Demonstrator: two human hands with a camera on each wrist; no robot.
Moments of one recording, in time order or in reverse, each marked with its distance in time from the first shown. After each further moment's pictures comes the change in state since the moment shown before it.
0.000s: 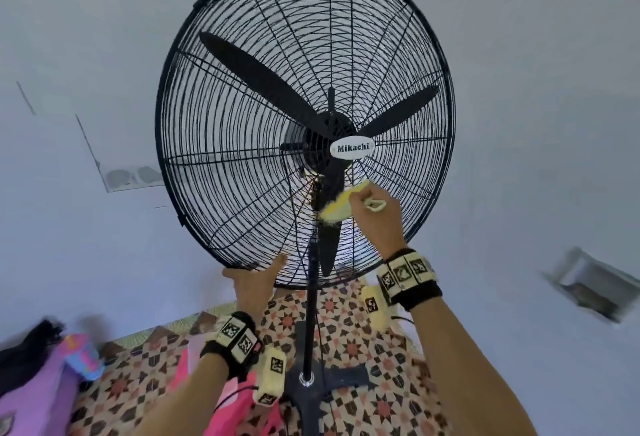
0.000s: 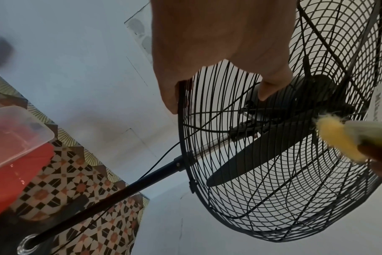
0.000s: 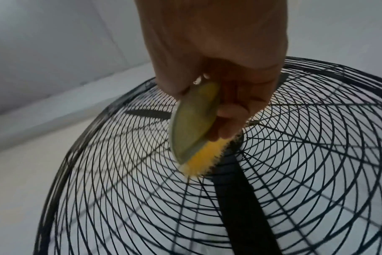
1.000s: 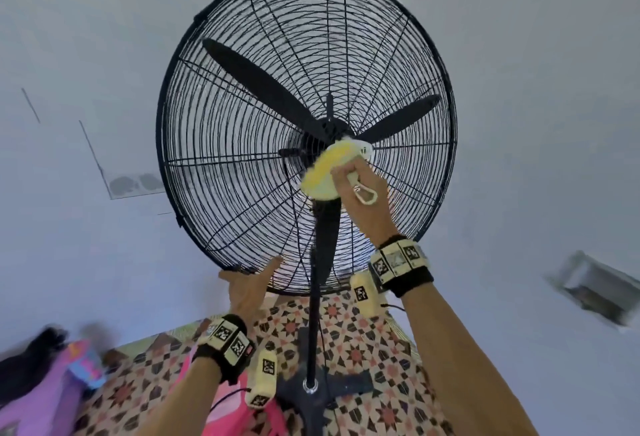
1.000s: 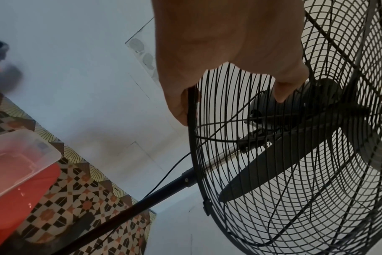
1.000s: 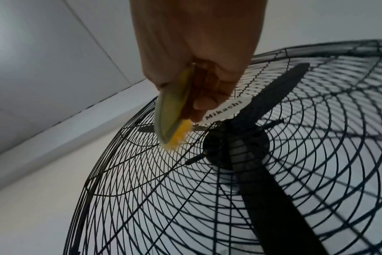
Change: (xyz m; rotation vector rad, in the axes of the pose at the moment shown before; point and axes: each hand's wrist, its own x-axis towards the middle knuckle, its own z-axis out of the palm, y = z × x) left_hand -0.037 0.033 -0.012 0.079 0.026 0.024; right_hand 0.012 -0.049 0.001 0.114 -0.018 -0.342
